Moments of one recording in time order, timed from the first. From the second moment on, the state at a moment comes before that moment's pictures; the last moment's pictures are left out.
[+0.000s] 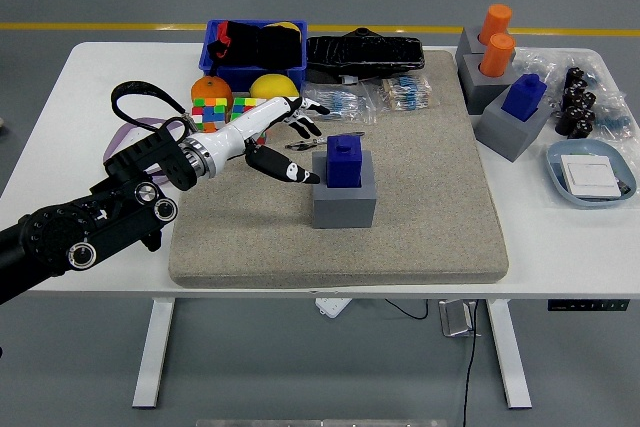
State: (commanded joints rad) left arm -0.83 0.31 -0.45 -1.10 1.21 0.12 -0.04; right arm 0.01 -0.44 1.26 0.34 -1.35 0.26 -0.23
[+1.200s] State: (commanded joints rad) left arm -0.83 0.20 -0.40 -1.02 1.07 0.21 -0.11; right arm 0.01 -0.44 1.25 0.34 -1.34 0.26 -0.23
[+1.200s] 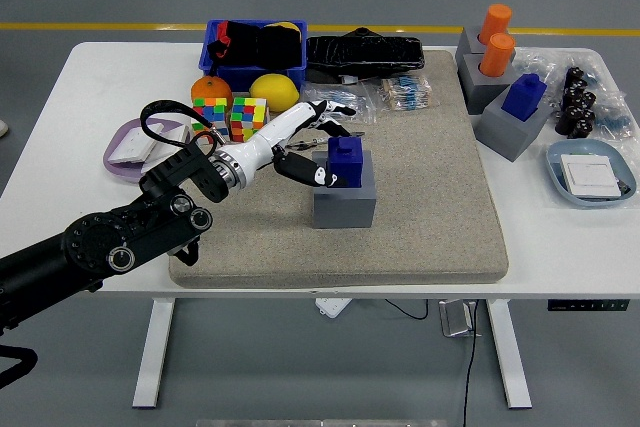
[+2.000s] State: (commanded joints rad) left arm -0.77 0.18 -0.41 -0.99 0.83 0.26 -0.16; right arm 0.01 -0.44 1.25 0.34 -1.35 0.26 -0.23
